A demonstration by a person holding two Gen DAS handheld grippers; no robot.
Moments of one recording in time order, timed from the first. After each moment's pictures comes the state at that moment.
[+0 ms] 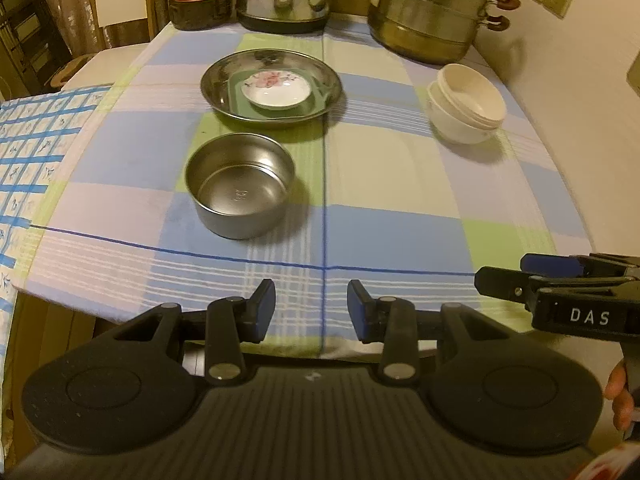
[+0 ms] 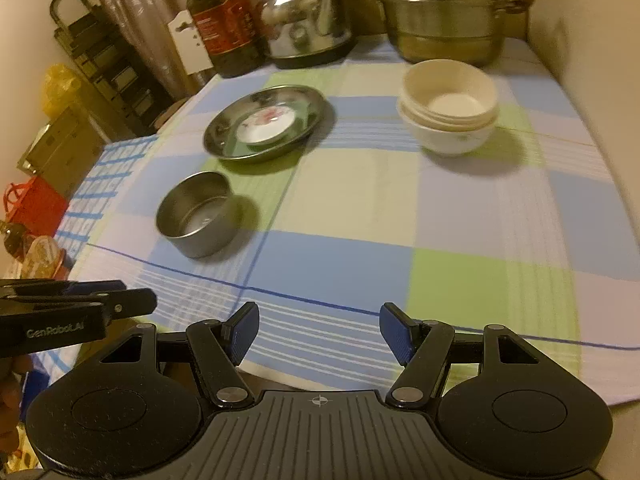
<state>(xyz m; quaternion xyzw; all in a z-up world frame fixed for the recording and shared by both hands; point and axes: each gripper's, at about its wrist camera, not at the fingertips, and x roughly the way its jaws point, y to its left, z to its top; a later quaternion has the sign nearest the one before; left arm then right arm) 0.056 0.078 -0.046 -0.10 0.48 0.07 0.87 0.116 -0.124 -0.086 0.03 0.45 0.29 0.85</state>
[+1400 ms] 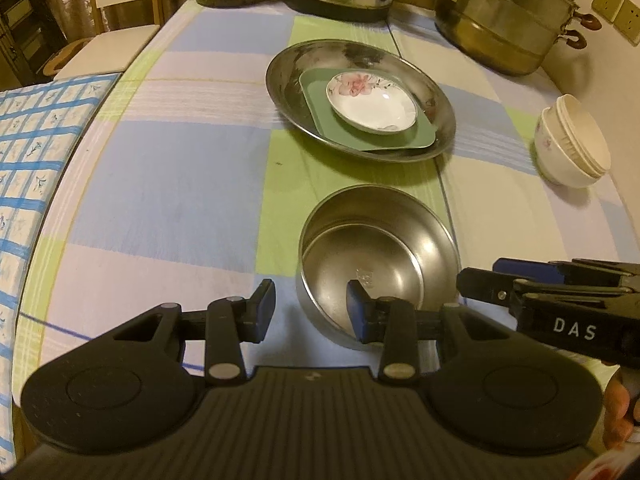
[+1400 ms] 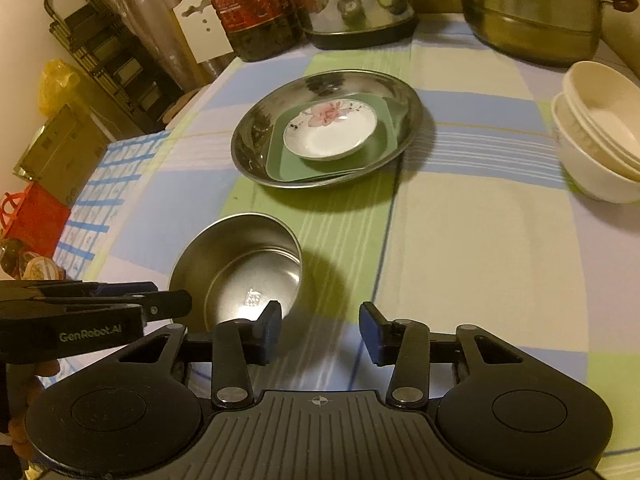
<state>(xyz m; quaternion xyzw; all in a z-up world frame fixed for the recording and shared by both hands) 0.155 0.215 -0.107 -0.11 0.50 0.06 0.86 0.200 0.032 -0.128 0.04 0.46 0.30 0.83</state>
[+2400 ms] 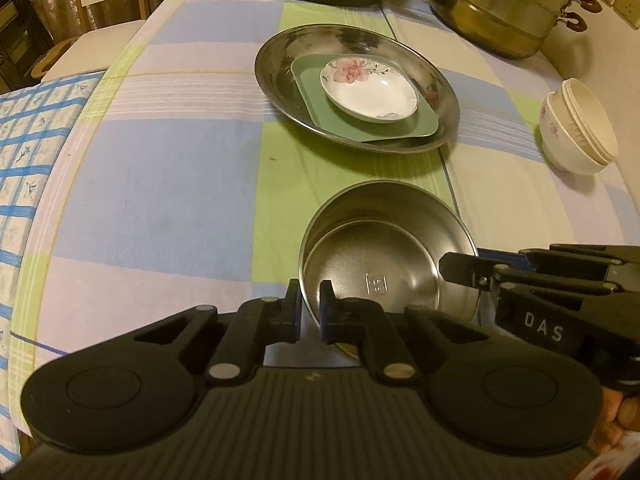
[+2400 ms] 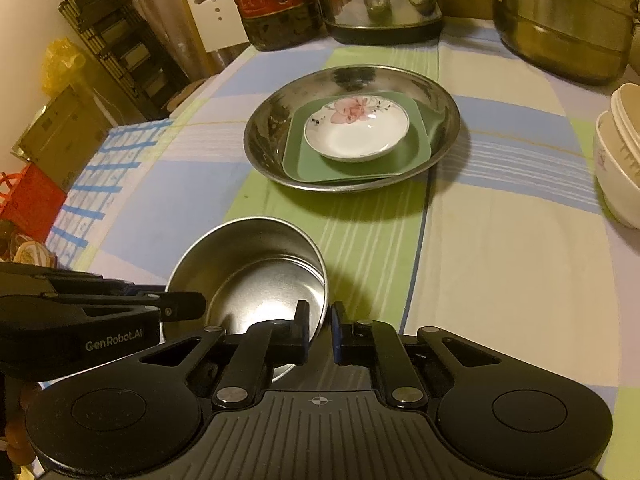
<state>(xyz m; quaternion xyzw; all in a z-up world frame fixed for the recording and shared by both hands) 0.169 0.217 -0.117 -0.09 0.52 0.05 0.85 0.207 0.062 -0.140 0.02 0.46 0.31 0.83</state>
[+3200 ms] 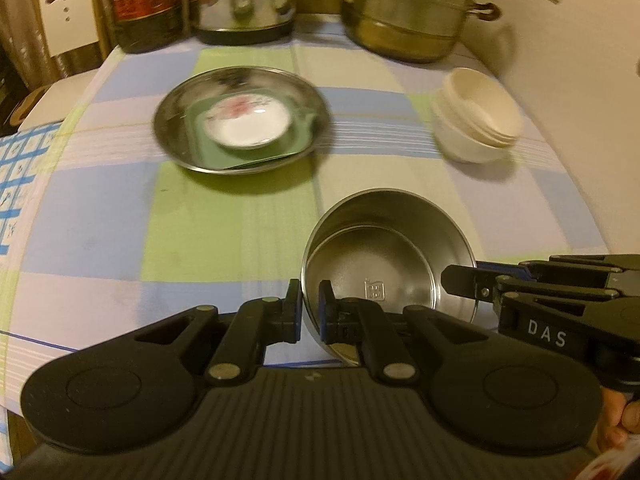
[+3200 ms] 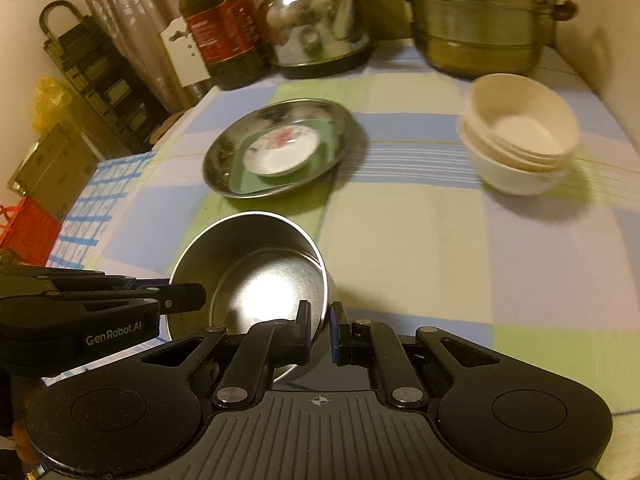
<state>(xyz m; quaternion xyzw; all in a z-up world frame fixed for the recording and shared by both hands) 0.147 0.094 -0.071 -0.06 0.48 0.01 0.88 0.172 -0.054 -0.102 0.05 0.44 0.28 0.85</state>
